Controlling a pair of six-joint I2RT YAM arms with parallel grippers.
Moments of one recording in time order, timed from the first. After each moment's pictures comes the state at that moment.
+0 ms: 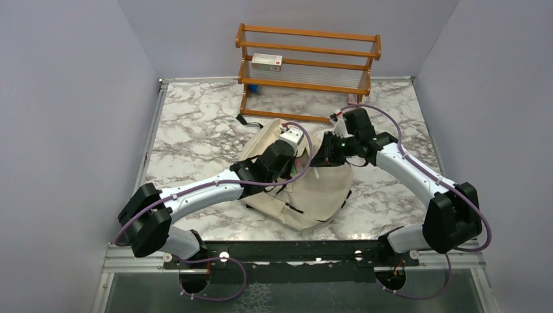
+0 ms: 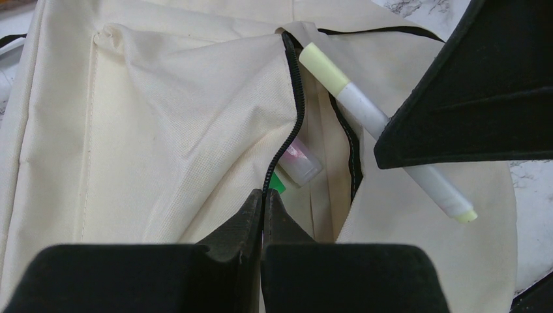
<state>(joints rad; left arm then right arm) -0.96 1.40 0.95 -0.13 -0.32 -0.29 0.41 1.39 1.01 -0.48 -0.52 0.56</state>
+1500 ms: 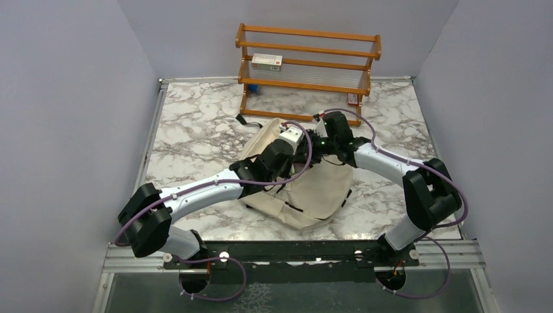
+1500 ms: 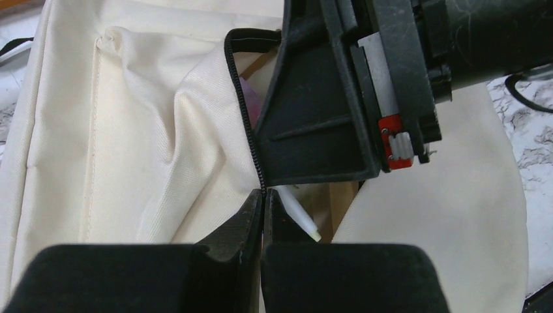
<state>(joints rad) -0.95 1.40 0.95 -0.13 -0.32 -0.29 0.51 1.61 0.98 -0.08 -0.57 0.82</state>
